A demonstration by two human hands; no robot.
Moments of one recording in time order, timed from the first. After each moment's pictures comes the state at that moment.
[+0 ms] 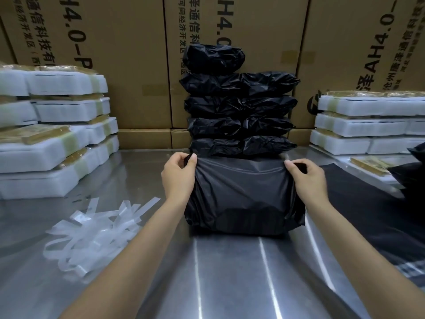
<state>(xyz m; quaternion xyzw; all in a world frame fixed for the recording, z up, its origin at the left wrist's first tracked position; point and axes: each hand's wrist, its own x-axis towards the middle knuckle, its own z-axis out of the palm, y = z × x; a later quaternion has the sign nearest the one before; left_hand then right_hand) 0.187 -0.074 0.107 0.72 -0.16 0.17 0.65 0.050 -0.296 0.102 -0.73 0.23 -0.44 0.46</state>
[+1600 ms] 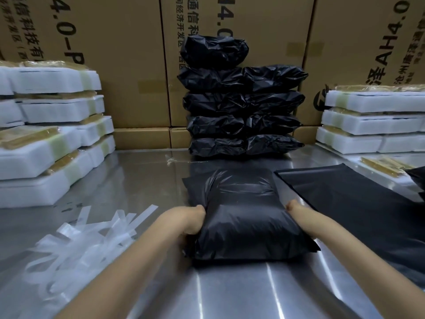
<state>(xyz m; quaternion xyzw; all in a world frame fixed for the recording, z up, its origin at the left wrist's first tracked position) 0.202 -0.080 0.086 0.93 -0.30 -0.22 -0.02 0.073 -0.295 0.072 -0.83 0.40 -0.05 0.40</state>
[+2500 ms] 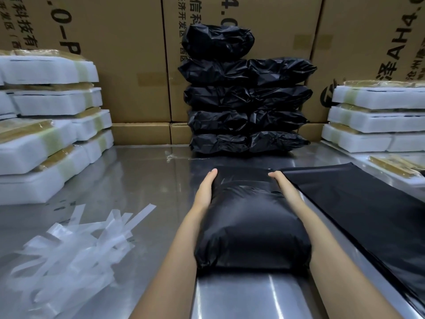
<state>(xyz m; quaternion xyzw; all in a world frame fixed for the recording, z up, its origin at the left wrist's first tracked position) 0.242 -0.142 0.047 0.57 -0.13 -0.23 0.78 0.132 -0.295 0.072 -0.67 0.25 -0.22 0.66</state>
